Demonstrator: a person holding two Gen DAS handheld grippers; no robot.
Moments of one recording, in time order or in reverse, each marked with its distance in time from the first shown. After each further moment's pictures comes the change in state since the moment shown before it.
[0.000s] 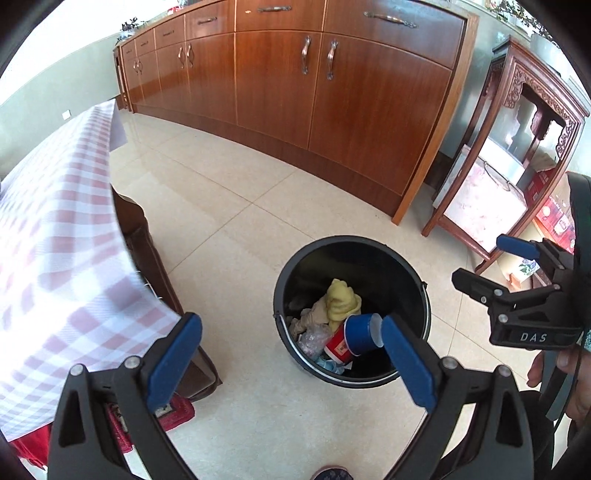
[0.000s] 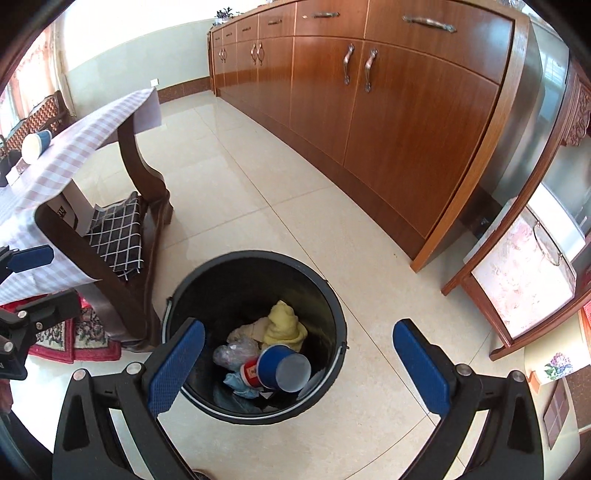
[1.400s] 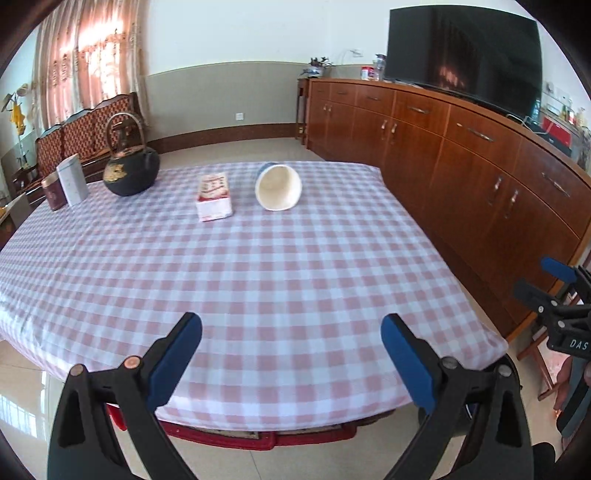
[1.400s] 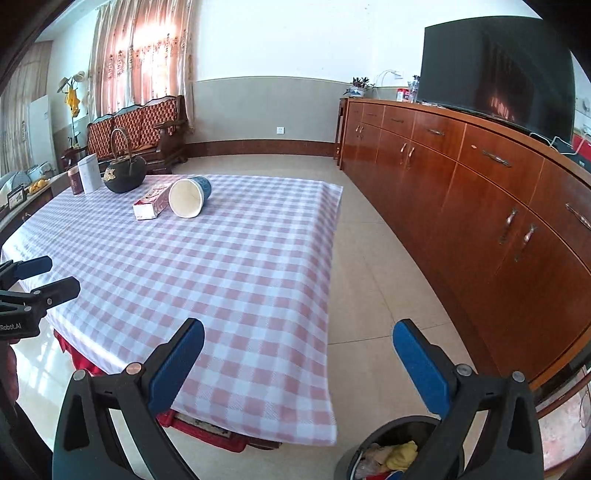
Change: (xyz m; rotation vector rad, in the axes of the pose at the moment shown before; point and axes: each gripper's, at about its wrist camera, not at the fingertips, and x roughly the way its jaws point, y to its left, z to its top) left arm -0.169 0.266 -0.051 -0.433 -0.263 0.429; right arm -0.073 0.289 0.137 -0.322 -0.273 0.302
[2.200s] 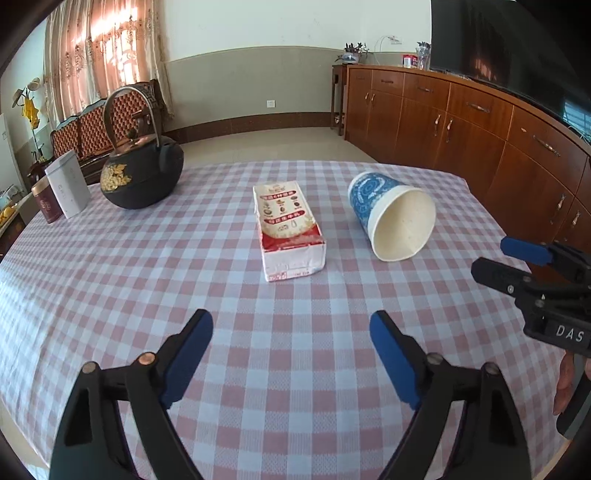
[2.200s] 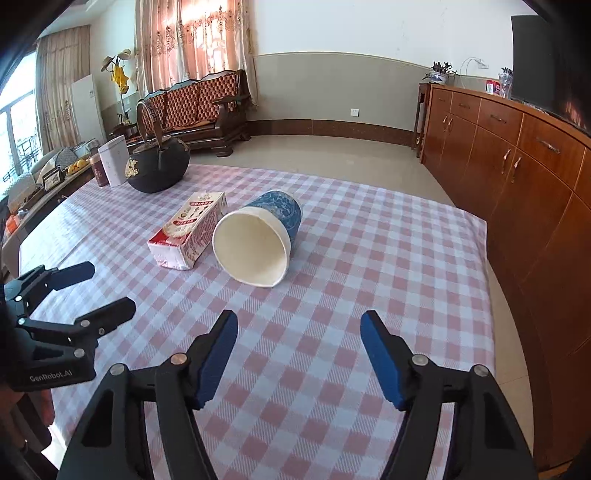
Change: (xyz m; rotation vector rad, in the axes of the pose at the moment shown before) left arm 0.134 0.066 0.070 -0.019 0.057 0.104; right arm 0.199 0.114 0.117 -0.094 0.076 0.250
